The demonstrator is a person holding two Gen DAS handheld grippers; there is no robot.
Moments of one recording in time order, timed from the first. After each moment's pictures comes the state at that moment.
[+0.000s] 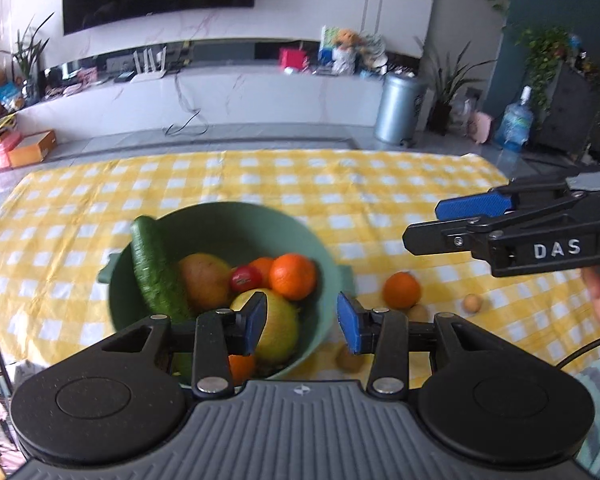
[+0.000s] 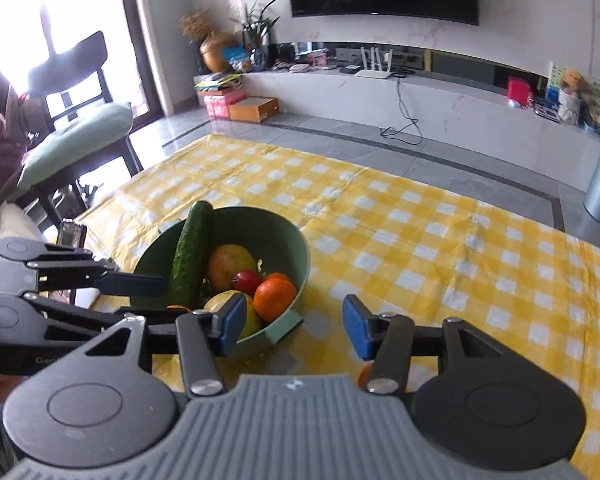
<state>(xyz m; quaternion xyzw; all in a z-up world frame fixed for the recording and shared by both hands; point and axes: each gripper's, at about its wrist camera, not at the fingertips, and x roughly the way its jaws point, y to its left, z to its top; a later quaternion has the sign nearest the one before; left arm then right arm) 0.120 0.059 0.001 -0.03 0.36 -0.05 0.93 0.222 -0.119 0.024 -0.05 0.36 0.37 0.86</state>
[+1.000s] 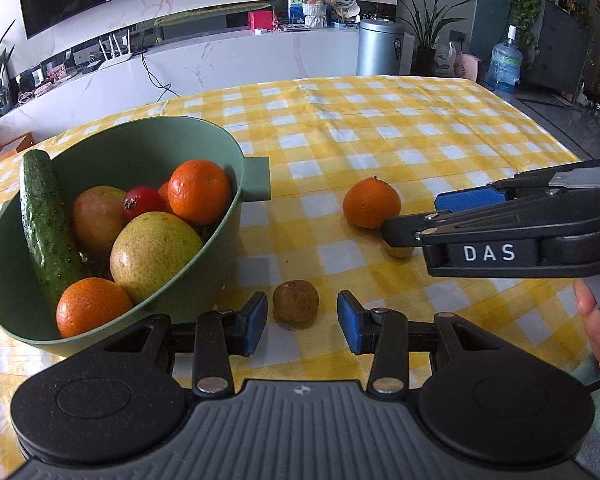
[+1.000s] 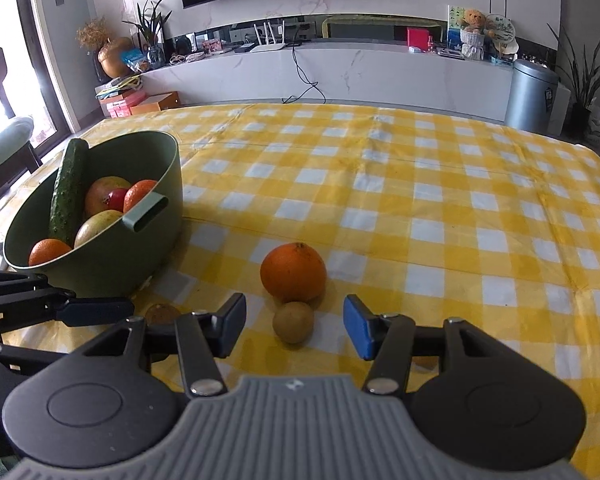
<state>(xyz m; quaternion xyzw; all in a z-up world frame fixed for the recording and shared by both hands) 0.134 -0.001 -0.095 0.03 0.41 -0.05 0.91 0.215 -0.150 -0.089 -0.02 0.39 0.23 0.89</state>
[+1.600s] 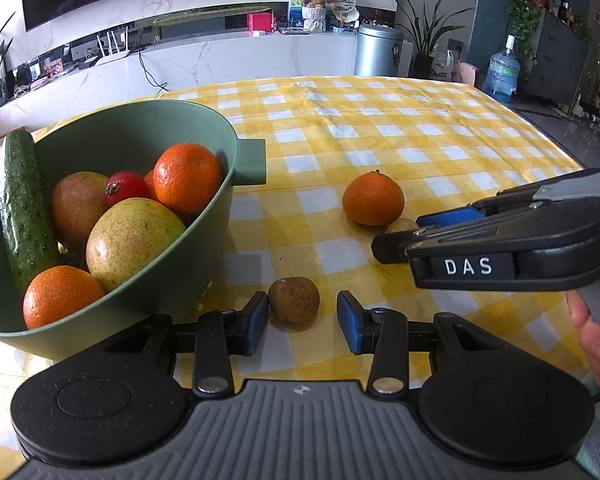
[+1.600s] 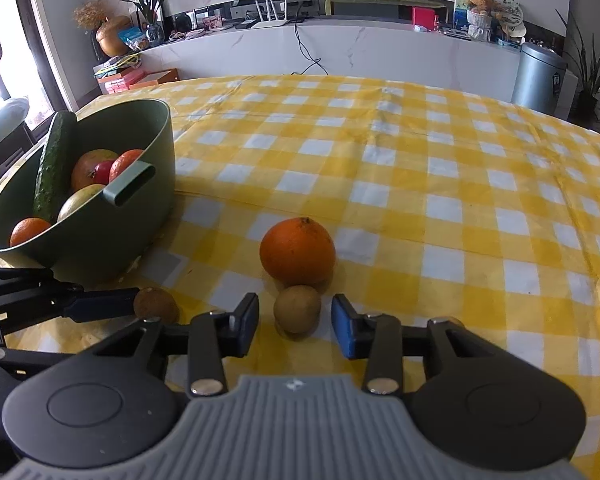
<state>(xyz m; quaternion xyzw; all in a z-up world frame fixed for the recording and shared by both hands) 0.138 0.003 -0.108 0.02 0.40 -0.06 0.91 0.227 -0.138 -0.108 -0.03 0.42 0.24 0.87</state>
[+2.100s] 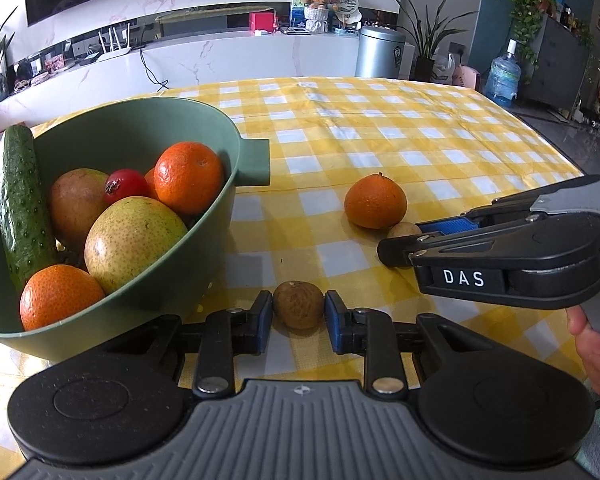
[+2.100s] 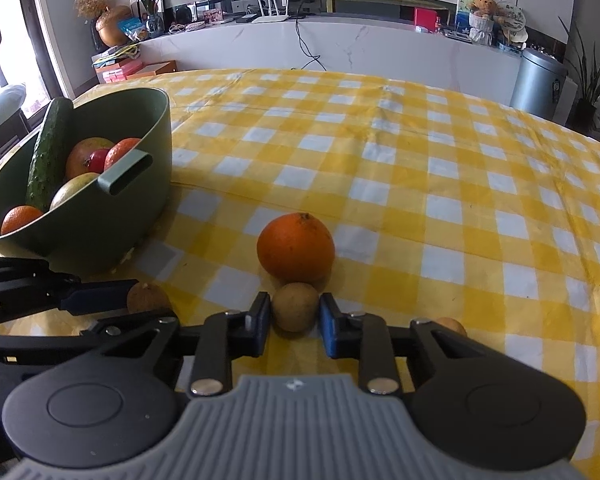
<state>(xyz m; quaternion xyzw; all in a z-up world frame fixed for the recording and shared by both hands) 0.140 0.005 -0.107 0.01 0.40 -0.06 0.91 0.226 -0.134 -0.110 -0.05 0.42 0.23 0.87</state>
